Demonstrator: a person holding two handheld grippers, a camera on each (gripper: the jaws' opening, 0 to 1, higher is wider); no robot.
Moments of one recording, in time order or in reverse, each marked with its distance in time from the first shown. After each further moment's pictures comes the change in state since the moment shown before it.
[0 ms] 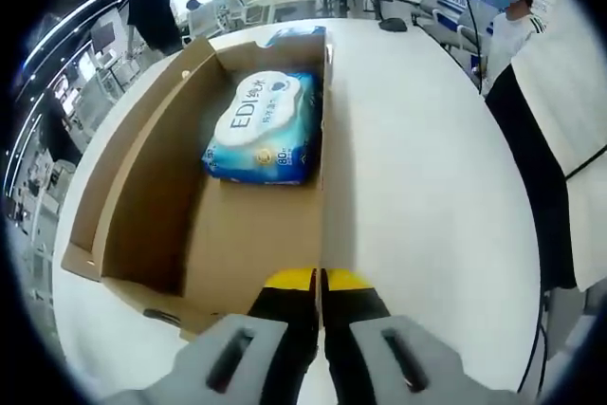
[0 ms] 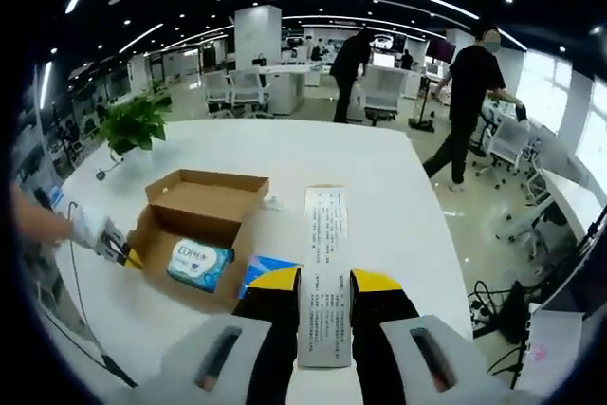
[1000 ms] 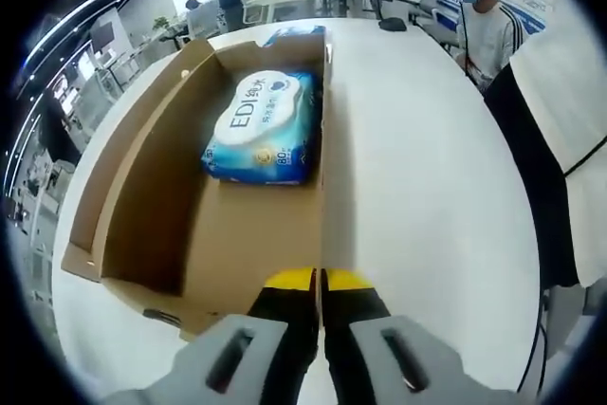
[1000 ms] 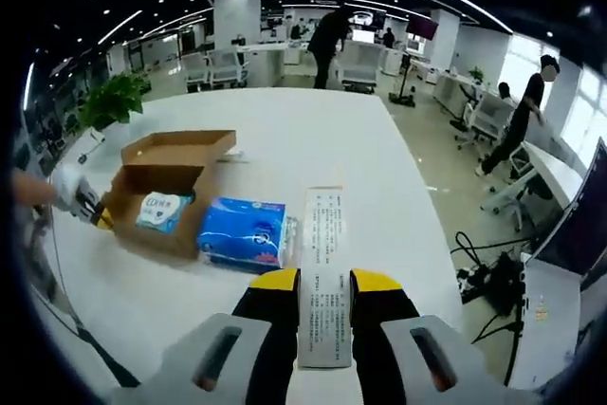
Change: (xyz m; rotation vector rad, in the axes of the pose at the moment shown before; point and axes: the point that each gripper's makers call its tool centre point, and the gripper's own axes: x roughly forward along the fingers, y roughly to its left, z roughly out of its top) left arm 0.001 0.001 -0.001 0.001 0.002 -0.004; right arm 0.003 -0.041 -0.087 0.040 0.094 -0.060
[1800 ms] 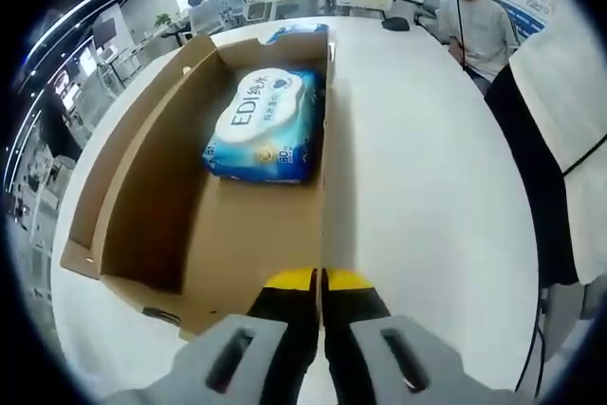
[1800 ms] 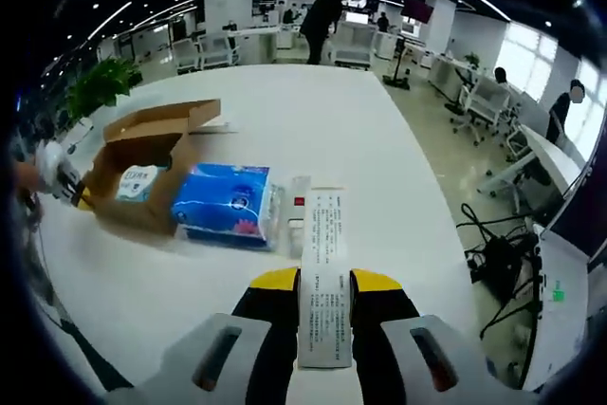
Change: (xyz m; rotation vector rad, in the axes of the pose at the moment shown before) left arm 0.000 0.000 0.000 -0.015 0.010 0.003; right arm 0.035 -0.002 -0.048 0.010 0.070 -0.019
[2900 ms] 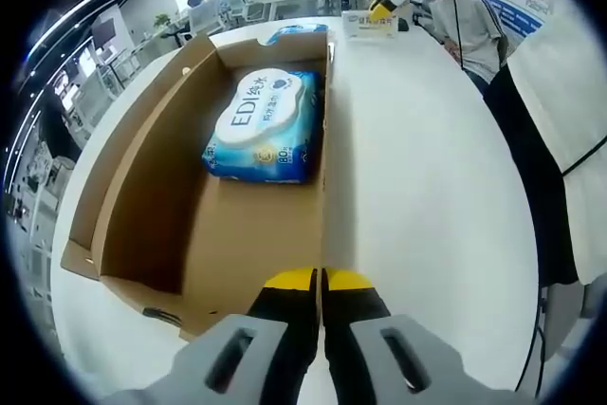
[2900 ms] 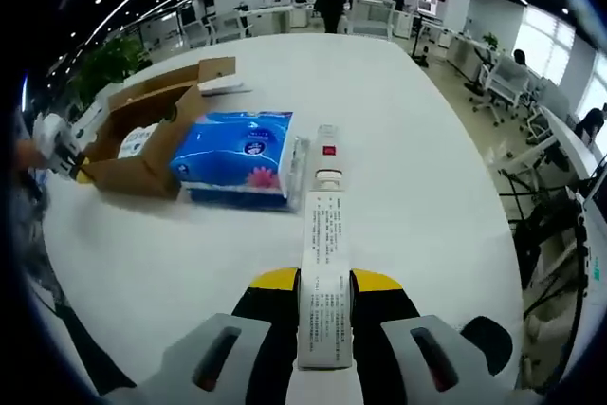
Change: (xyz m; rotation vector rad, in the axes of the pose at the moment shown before) left arm 0.000 0.000 0.000 0.003 -0.002 -0.005; right arm 0.044 0.021 -0.053 0.001 0.108 0.074
